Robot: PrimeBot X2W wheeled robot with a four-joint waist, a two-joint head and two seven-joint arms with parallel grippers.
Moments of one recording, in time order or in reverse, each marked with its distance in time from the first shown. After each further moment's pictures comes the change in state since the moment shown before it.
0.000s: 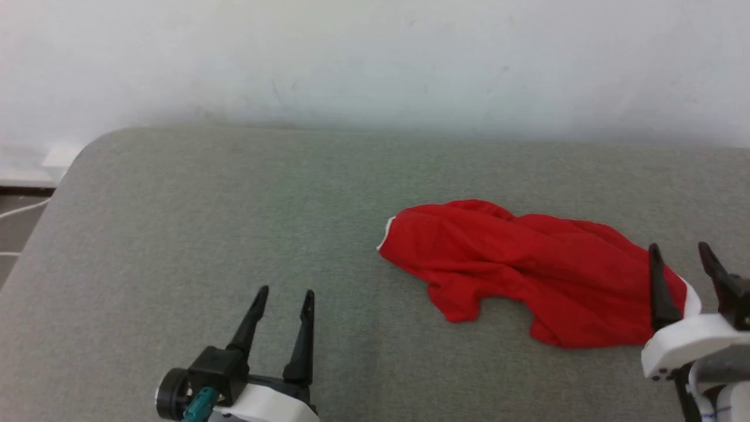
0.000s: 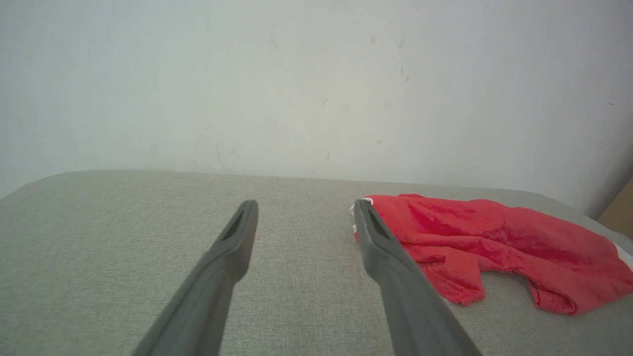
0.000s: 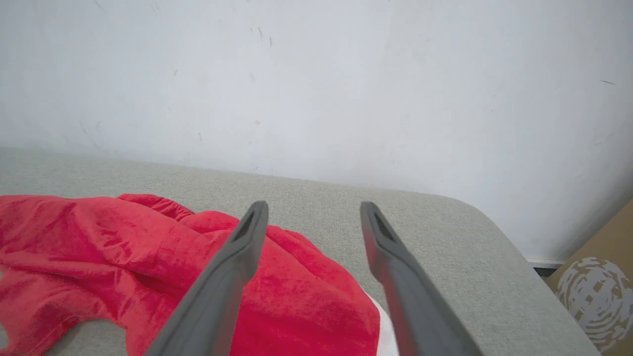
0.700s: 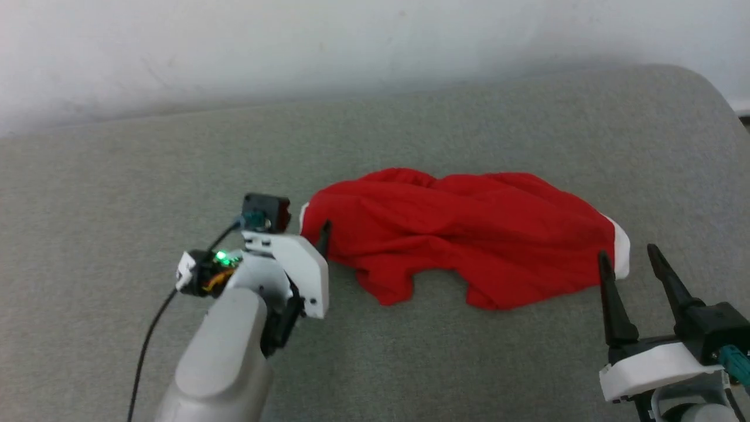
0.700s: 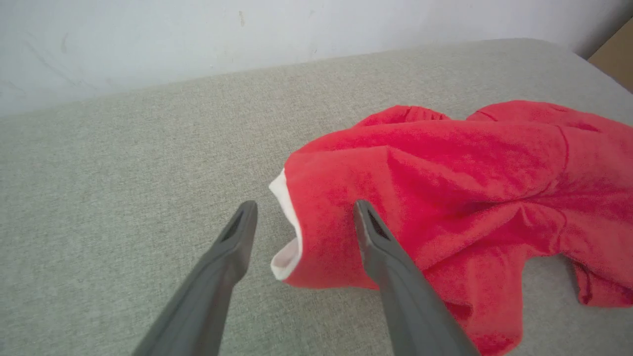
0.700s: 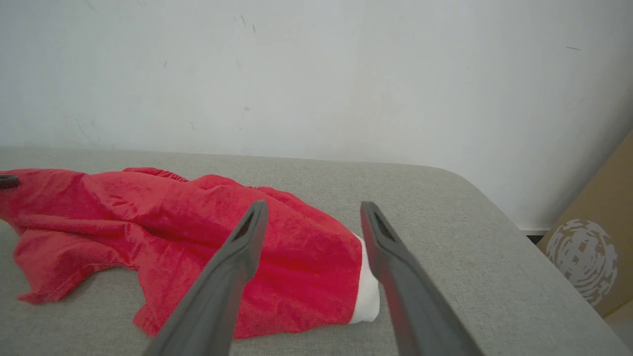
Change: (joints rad) left arm -0.499 0.021 -0.089 0.415 -0.078 0.029 0.468; right arm 0.124 0.032 0.160 -0.183 0.060 0.000 -0.096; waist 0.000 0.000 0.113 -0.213
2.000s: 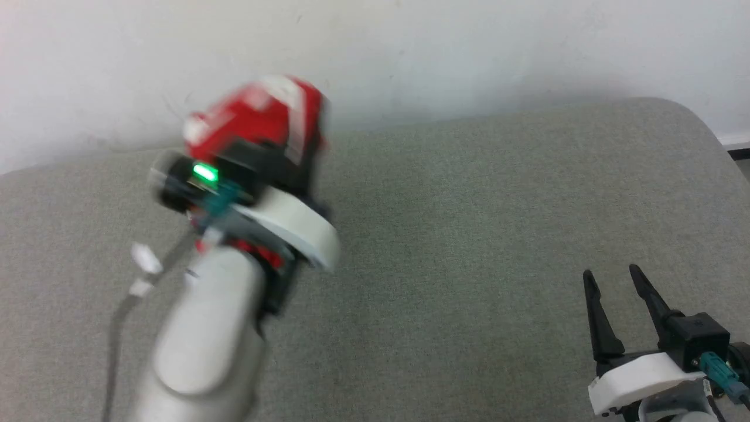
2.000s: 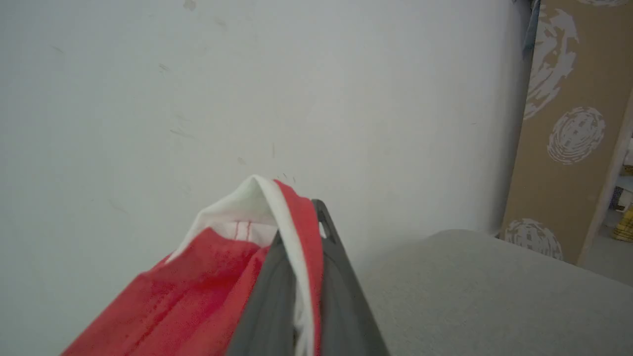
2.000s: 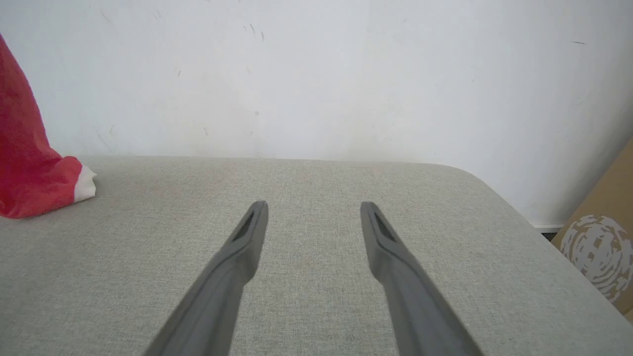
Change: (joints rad) left arm -0.099 0.100 -0.042 -0.330 0.019 -0.023 -0.278; right arm 0.001 0.001 0.026 0.098 0.018 0.000 -0.024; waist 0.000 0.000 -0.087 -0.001
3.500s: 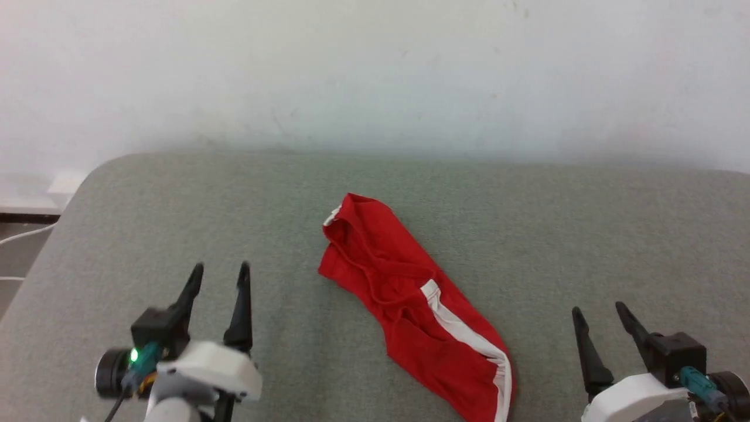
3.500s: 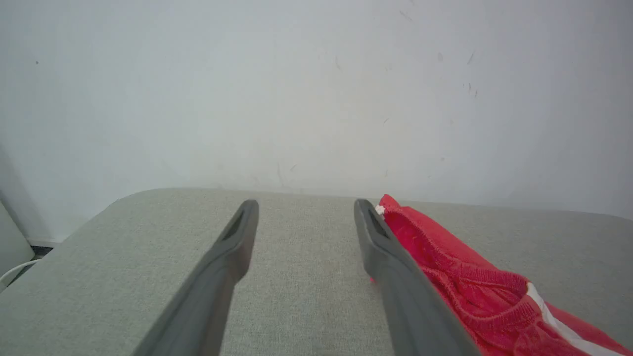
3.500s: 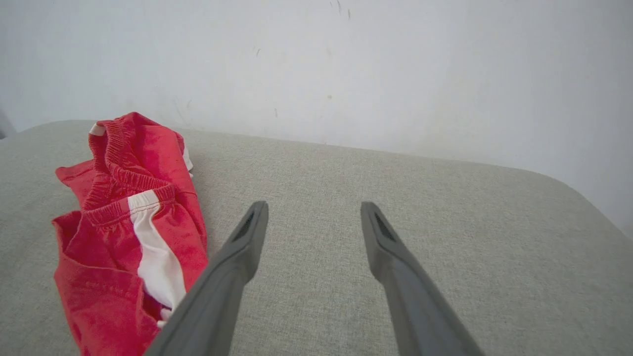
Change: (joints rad) left arm 0.414 0.143 -0.028 0.049 -0.235 0.203 -0.176; right arm 0.045 0.000 0.008 0.057 0.011 0.000 0.065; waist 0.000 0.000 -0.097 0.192
